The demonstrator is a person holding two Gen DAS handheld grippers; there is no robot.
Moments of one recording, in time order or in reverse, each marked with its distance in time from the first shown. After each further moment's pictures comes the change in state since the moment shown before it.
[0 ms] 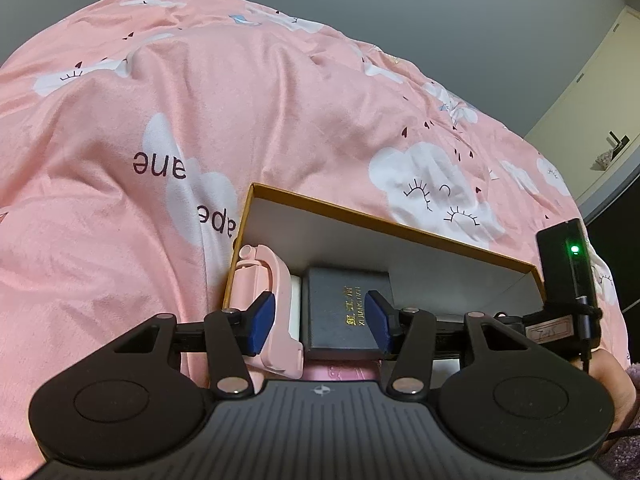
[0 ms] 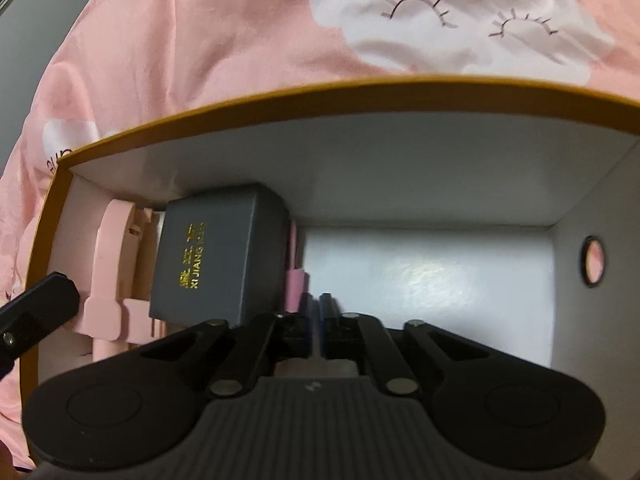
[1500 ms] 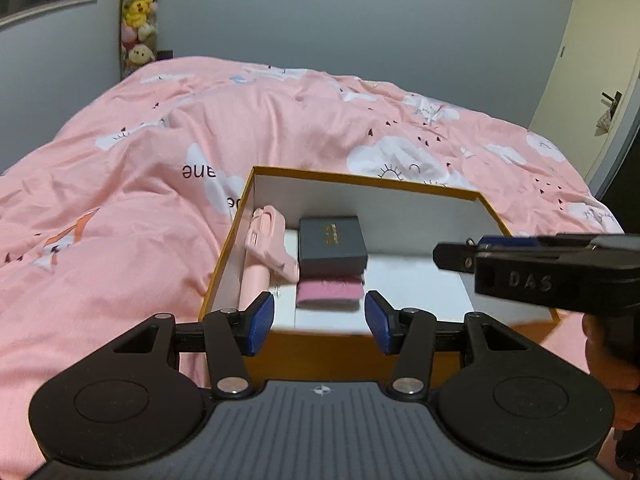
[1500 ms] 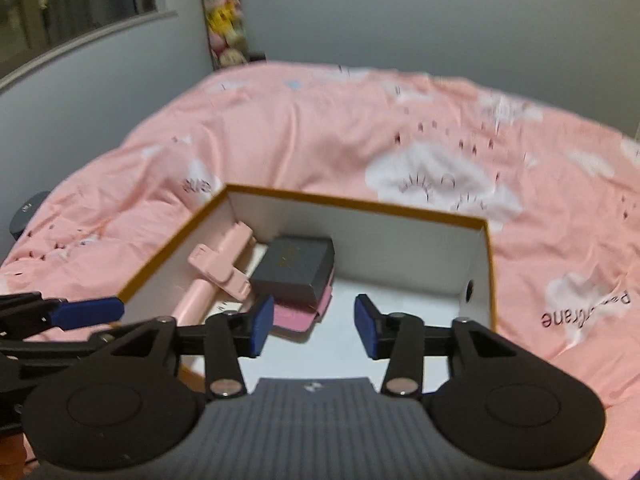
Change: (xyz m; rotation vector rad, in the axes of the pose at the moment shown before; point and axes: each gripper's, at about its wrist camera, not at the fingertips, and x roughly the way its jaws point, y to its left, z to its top) left arm -0.120 -0.065 -0.120 0.193 -0.167 0.150; right arm -0.167 0.032 -0.145 -0.341 -0.525 -0.050
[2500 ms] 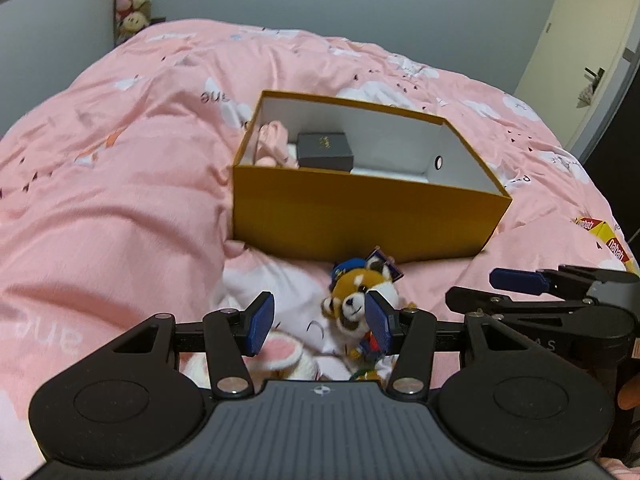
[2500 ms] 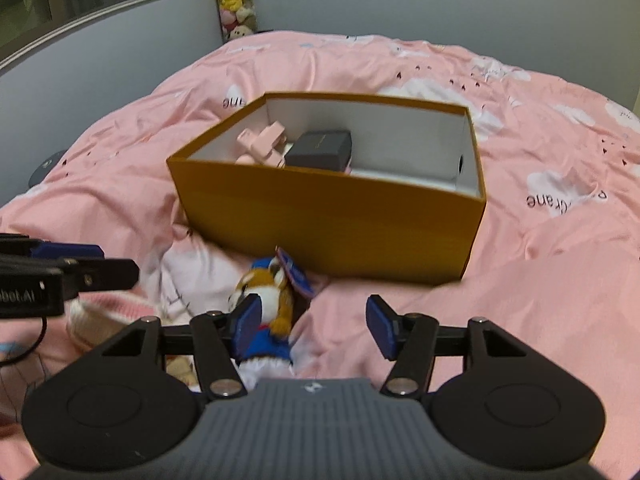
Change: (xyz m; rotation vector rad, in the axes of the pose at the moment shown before) left arm -0.072 0.020 -0.076 -0.025 0.128 -0.052; right arm -0.077 0.031 -0.120 -0.005 0.088 -0.001
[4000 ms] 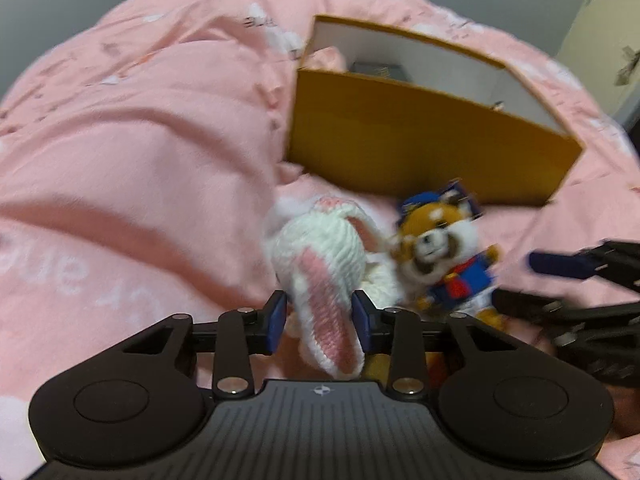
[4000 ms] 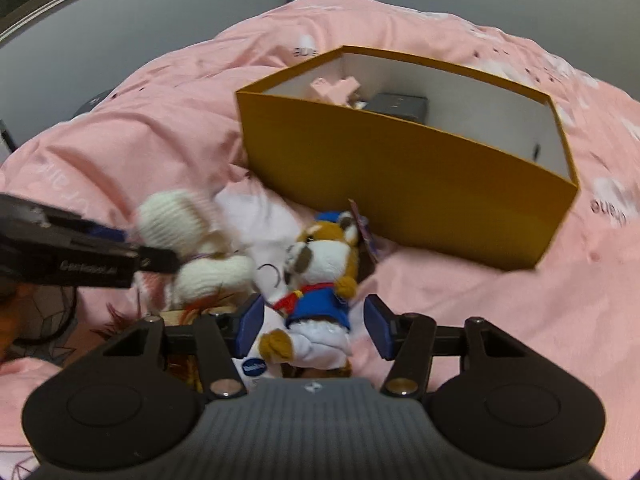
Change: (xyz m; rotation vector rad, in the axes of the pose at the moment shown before) left arm 0.040 0.032 -0.020 -0.048 0.128 0.021; right arm 0.022 0.029 -0.012 -0.166 0.105 0.137
